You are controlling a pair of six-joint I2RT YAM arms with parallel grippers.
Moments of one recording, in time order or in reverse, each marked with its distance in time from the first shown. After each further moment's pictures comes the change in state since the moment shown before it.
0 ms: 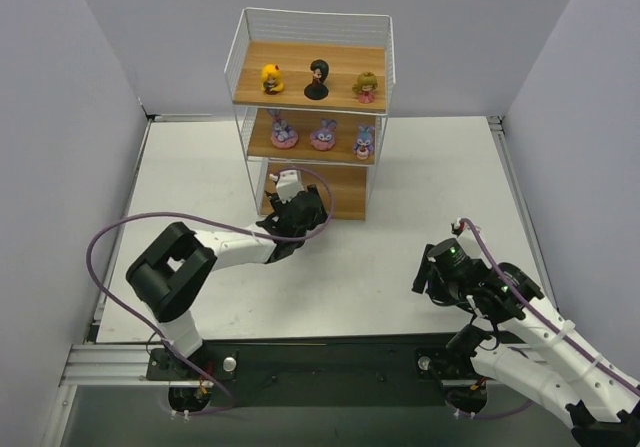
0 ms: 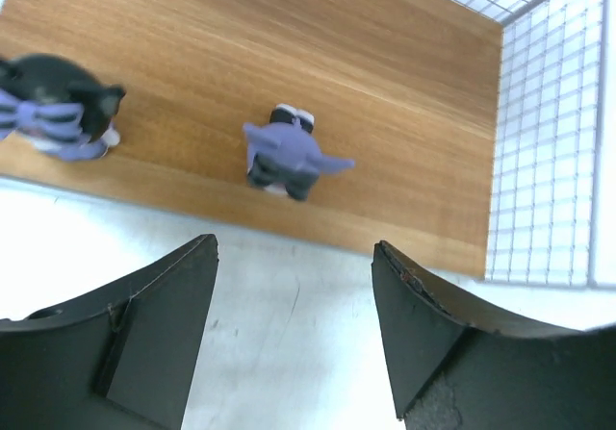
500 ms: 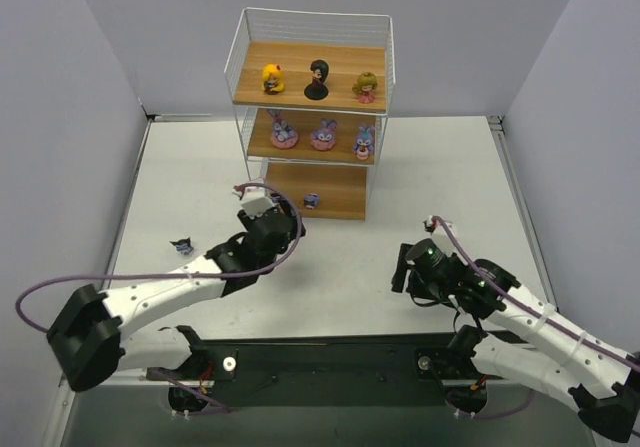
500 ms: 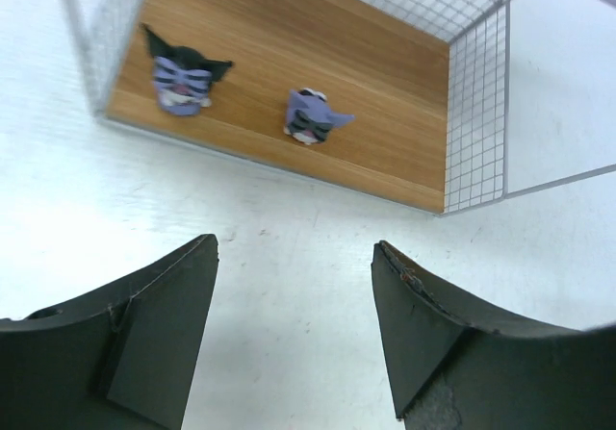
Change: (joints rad) left arm -0.097 -0.441 -0.197 -0.173 -0.098 -0.017; right arm 0.080 0.062 -0.038 0.128 -0.003 -0.007
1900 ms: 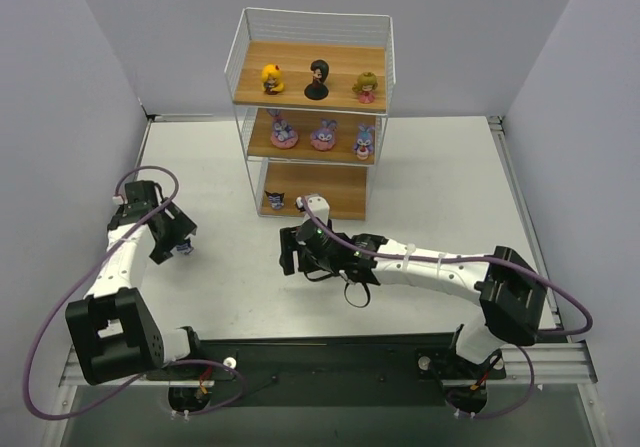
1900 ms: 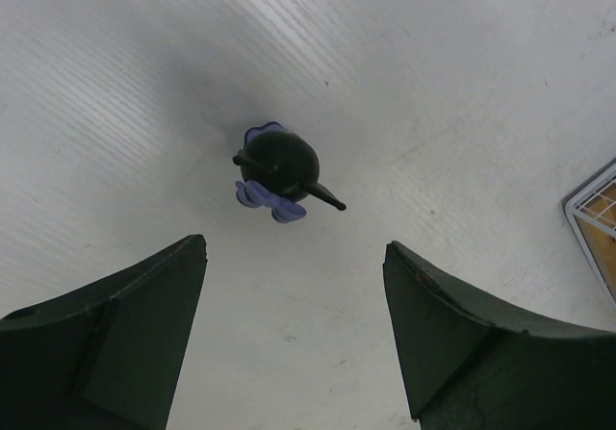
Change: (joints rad) left arm 1.115 -0.047 0.099 -0.692 0.645 0.228; right arm 0.324 0.803 0.319 0.827 -0.078 -0.221
